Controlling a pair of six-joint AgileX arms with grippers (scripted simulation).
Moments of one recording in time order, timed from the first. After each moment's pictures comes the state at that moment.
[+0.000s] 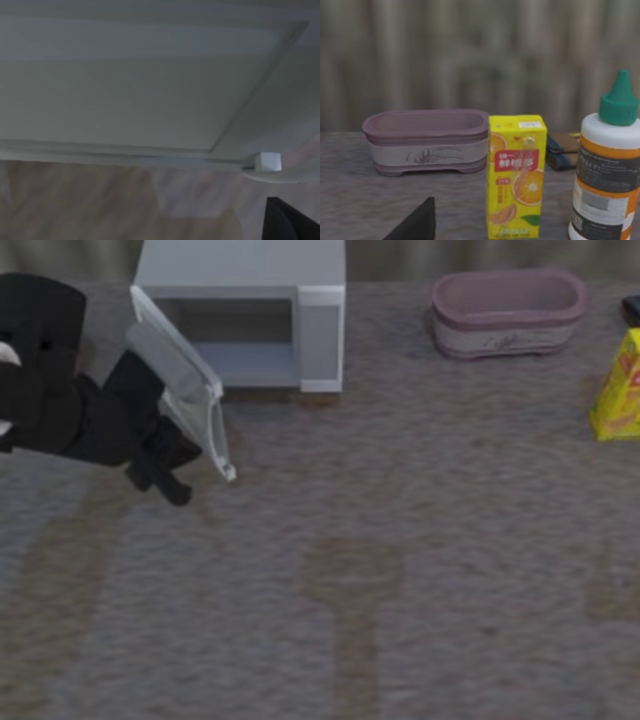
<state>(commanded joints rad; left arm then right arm) -0.20 1.68 0.99 -0.33 0.47 0.59 0.00 0.00 0.00 0.00 0.00 0.00</state>
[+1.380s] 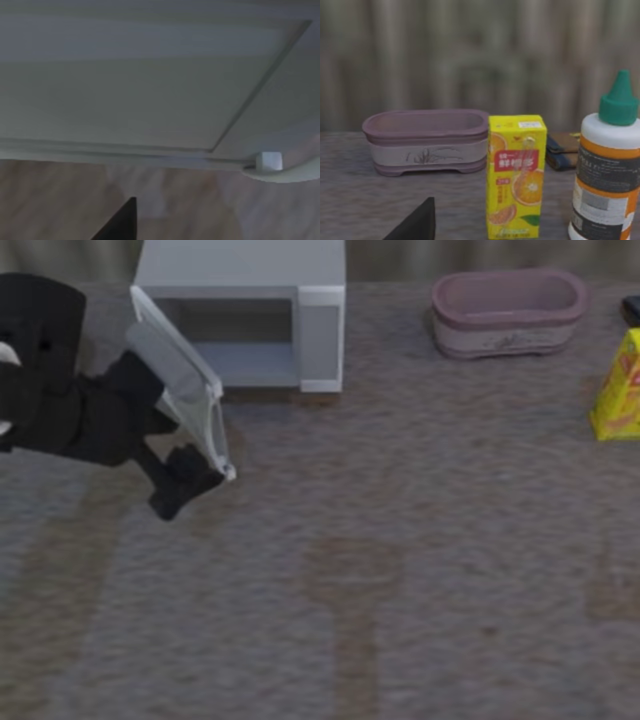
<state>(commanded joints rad) -0.20 1.68 0.99 -0.33 0.47 0.59 0.00 0.00 0.00 0.00 0.00 0.00</state>
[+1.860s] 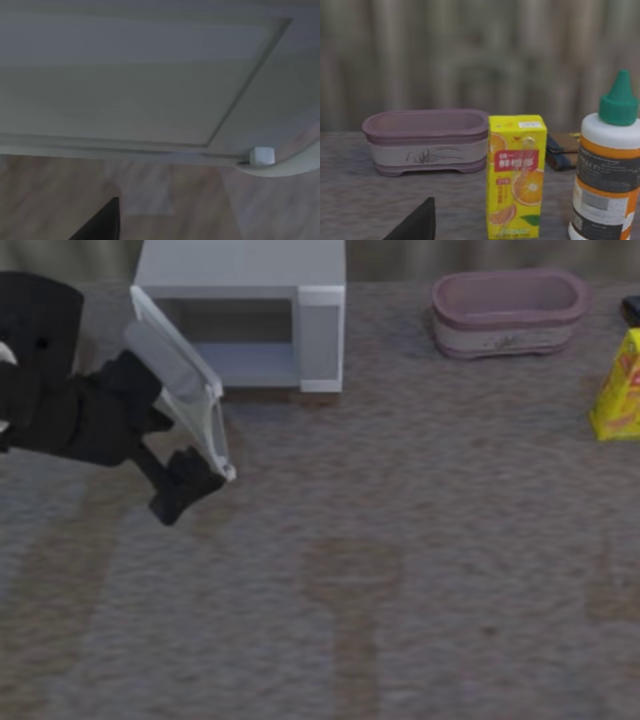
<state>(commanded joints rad) -0.20 1.66 0.99 -0.34 0.47 0.59 0.00 0.00 0.00 0.00 0.00 0.00</state>
